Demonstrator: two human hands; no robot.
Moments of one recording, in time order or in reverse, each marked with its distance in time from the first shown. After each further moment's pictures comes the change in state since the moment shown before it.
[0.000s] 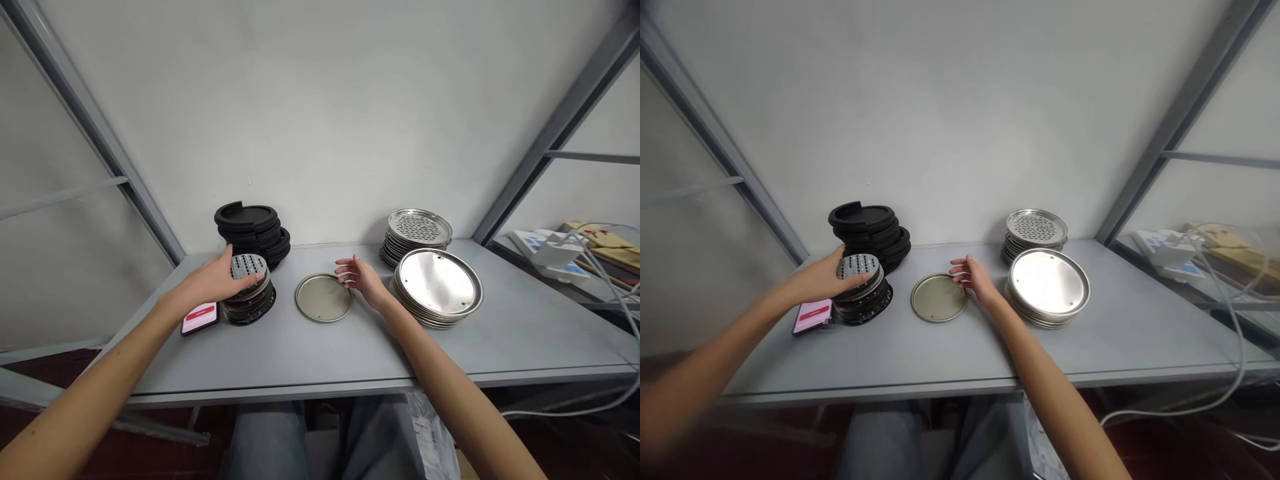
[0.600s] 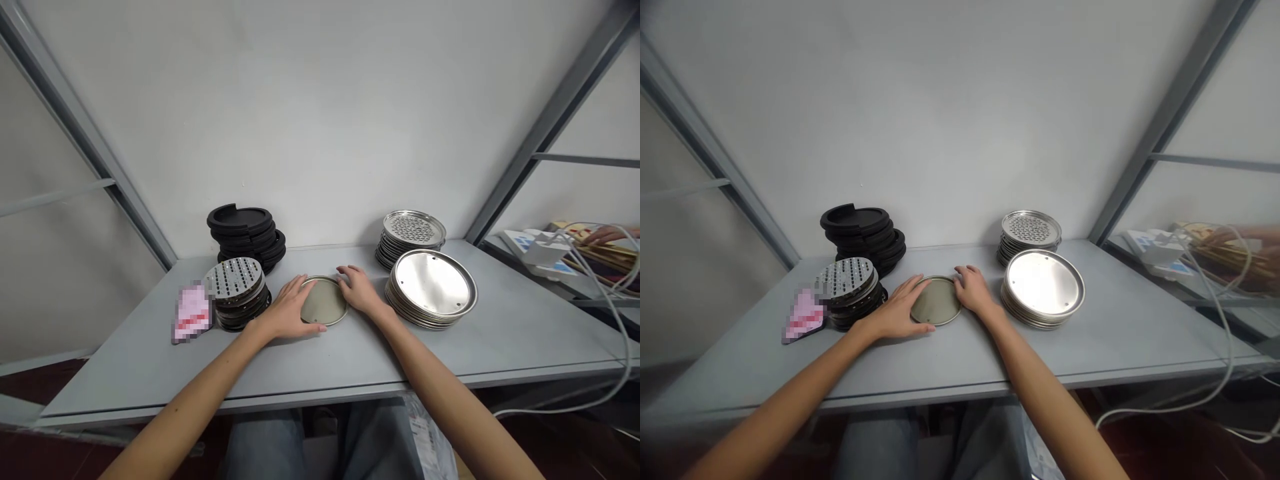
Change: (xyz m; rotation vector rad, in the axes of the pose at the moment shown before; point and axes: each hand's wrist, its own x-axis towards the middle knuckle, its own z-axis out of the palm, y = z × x) left_hand -0.003 0.074 0.133 -0.200 -0.169 0.559; right_hand 0.009 0.032 -0.016 -1.080 0.149 -0.421
